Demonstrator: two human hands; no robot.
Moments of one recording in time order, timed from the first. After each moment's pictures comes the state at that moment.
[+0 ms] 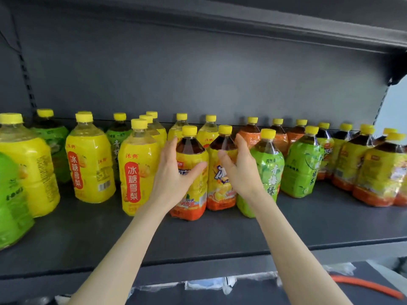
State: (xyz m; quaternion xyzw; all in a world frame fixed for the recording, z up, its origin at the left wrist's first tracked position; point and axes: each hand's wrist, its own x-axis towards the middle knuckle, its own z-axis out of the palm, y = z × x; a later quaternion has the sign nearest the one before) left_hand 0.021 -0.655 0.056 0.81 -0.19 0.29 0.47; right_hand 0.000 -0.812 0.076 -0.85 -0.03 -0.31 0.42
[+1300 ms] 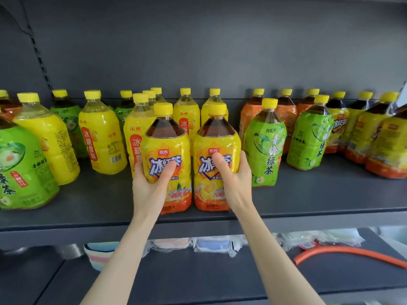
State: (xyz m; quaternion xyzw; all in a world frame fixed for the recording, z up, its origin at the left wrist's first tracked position) left_hand -0.044 -0.635 0.005 0.67 -0.04 0.25 0.70; right_hand -0.054 -0.792 0.011 -0.66 -0.03 -0.24 0.71
